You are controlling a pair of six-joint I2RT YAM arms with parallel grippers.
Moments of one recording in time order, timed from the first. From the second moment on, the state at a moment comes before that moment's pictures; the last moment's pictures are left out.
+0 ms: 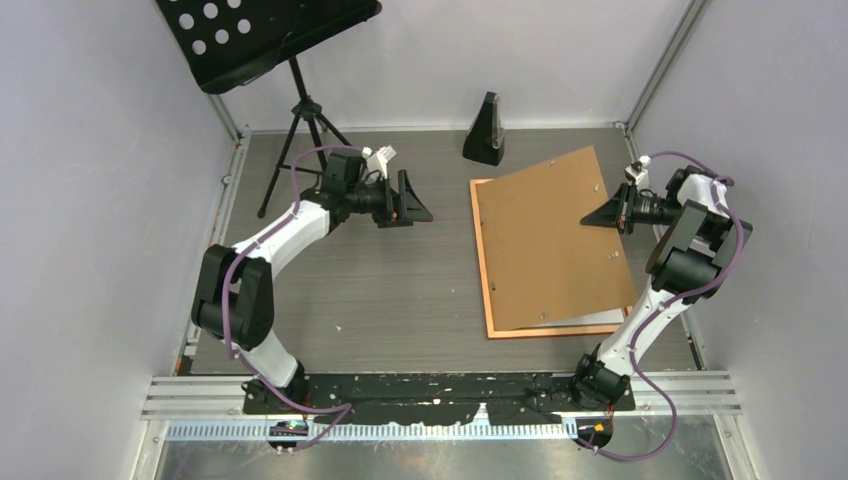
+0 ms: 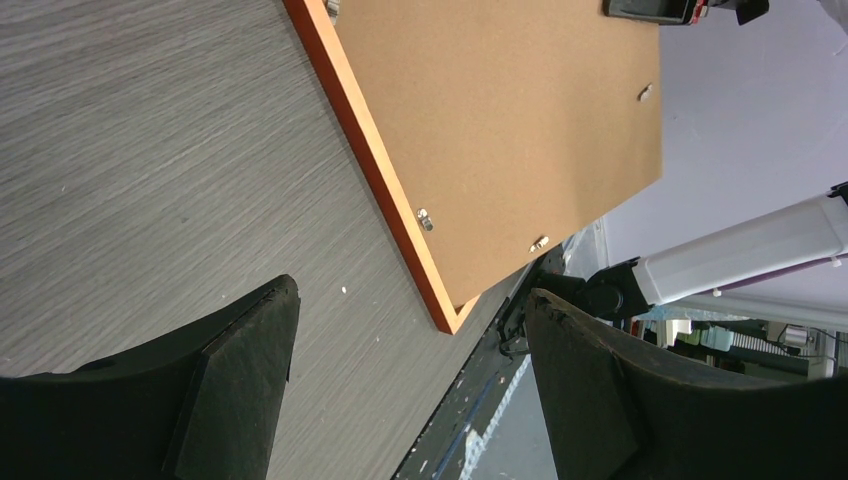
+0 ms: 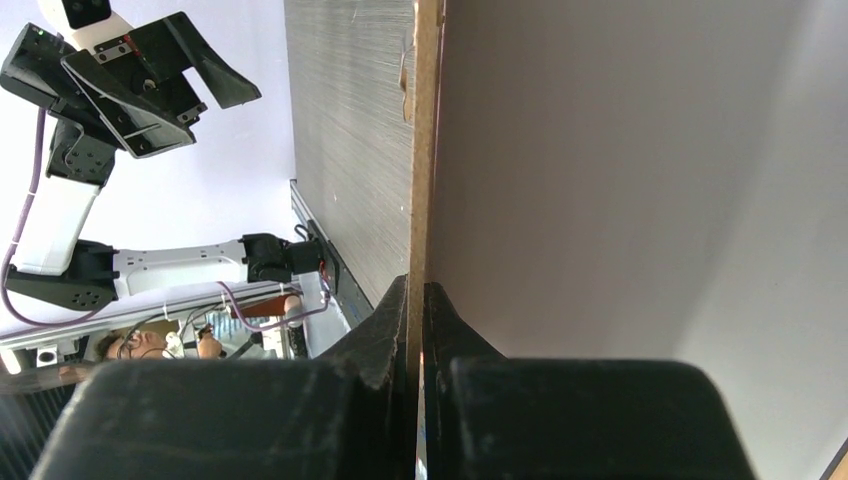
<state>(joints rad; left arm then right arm) -0.37 1.65 1.18 -0.18 0.76 -0.57 -0.54 2.03 1.54 -1.29 -1.14 -0.52</state>
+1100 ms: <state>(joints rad) -0.37 1.65 1.18 -0.18 0.76 -0.56 -0.42 2.05 1.32 -0.97 -1.16 -0.29</state>
